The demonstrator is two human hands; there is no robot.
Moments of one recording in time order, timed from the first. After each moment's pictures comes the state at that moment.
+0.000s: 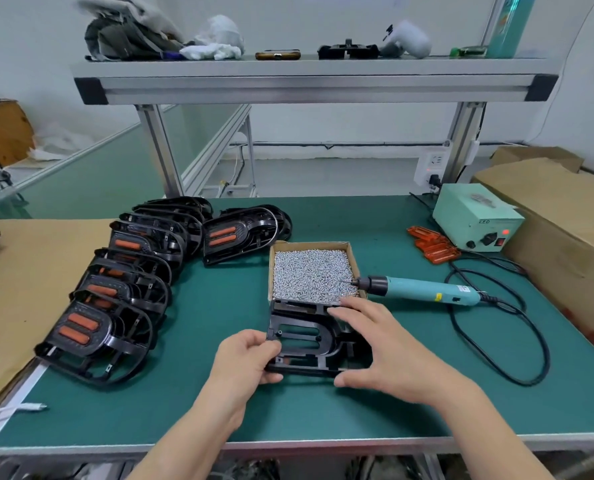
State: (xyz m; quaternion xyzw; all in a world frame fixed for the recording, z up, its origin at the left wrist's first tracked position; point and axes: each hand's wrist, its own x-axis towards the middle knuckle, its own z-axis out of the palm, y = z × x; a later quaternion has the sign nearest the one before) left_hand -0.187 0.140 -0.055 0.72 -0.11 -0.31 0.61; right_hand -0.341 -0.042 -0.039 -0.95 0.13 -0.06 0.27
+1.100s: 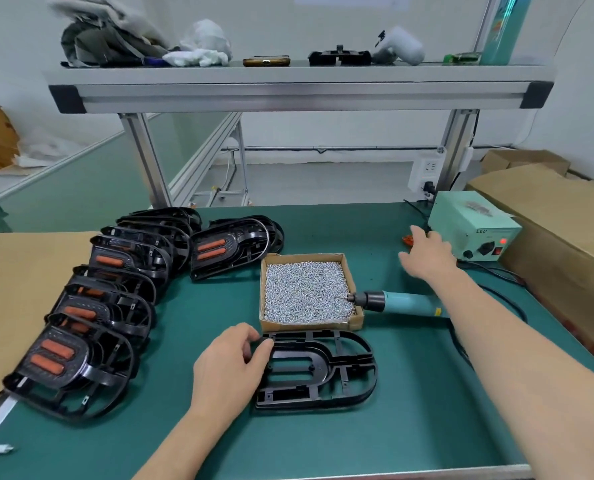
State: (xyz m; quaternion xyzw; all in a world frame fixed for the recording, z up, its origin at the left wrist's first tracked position) left_hand -0.146 0.127 -0.085 0.88 -0.33 0.01 0.34; right_hand -0.267 -0.237 -0.024 -0.84 0.53 -0.05 0.12
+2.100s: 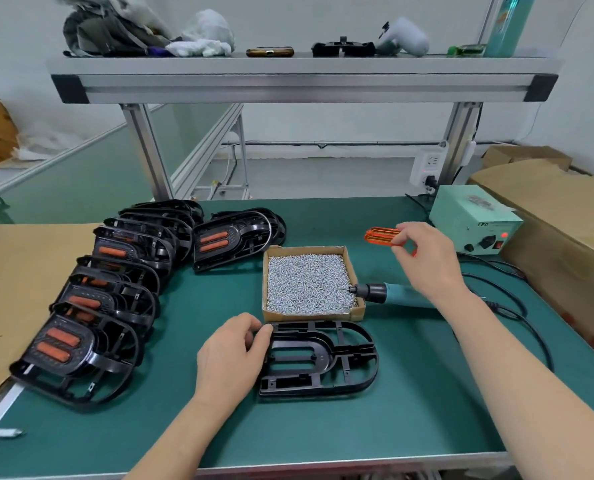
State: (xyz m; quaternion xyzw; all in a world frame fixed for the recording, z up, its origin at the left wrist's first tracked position) left_hand -0.142 0.125 -0.087 0.87 -0.33 0.02 0.36; right_hand -0.293 -0.172 -0.013 -0.87 0.32 -0.35 0.15
